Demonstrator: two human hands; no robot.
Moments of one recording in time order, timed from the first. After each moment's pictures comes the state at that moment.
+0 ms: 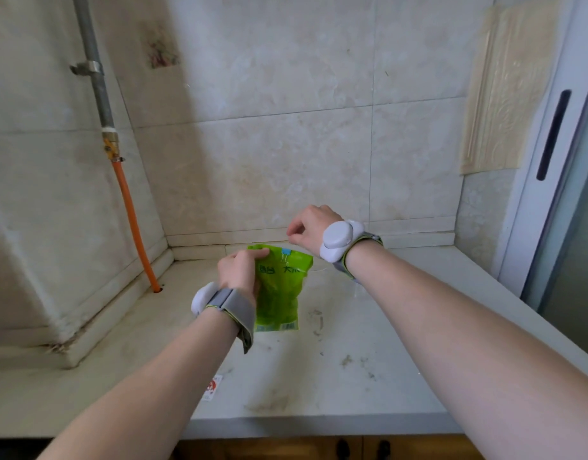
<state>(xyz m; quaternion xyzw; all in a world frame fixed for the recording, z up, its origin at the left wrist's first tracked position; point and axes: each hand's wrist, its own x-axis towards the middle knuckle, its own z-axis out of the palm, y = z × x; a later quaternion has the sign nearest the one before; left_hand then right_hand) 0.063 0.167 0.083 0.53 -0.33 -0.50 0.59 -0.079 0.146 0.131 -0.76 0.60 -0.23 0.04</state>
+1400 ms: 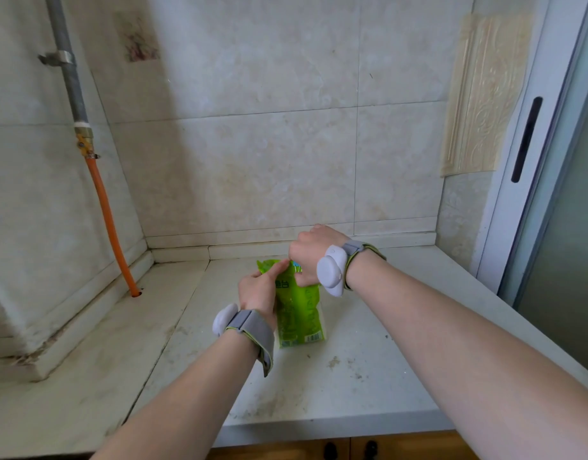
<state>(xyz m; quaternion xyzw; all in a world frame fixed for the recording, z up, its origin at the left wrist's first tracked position) 0.025 0.164 0.043 0.45 -0.34 -0.58 0.58 -0.091 0.164 0.121 -0.83 0.51 0.08 -0.20</state>
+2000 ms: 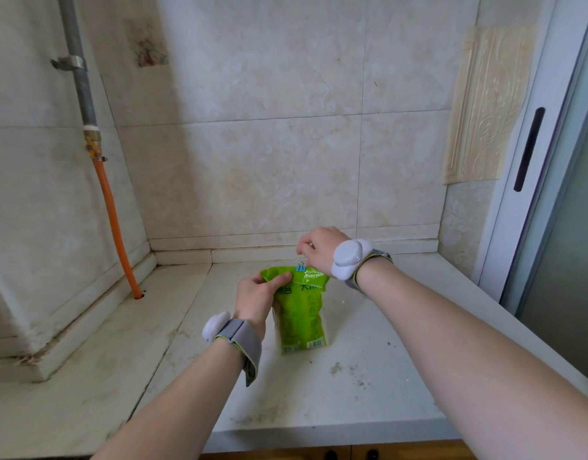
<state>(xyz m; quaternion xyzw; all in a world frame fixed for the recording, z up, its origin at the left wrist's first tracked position) 0.041 0.151 0.029 0.43 -0.44 -0.55 0.57 -0.106 0.140 0.104 -0.75 0.63 -0.20 0.05</state>
